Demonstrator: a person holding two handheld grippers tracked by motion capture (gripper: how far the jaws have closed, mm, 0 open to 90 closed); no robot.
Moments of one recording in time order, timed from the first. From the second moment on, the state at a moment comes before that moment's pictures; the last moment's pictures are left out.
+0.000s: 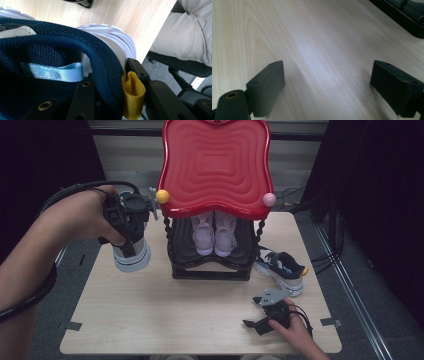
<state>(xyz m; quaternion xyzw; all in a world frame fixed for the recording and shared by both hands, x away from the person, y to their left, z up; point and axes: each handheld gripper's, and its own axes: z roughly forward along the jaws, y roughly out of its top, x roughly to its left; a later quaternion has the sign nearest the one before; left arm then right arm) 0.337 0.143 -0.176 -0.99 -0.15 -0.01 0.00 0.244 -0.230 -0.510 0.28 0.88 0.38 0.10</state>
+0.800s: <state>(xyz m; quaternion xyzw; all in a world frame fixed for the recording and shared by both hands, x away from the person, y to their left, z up) 0.336 0.127 -0.102 -0.99 -0.14 -0.08 -0.02 0.244 -0.230 -0.510 0.28 0.88 0.38 0.10</state>
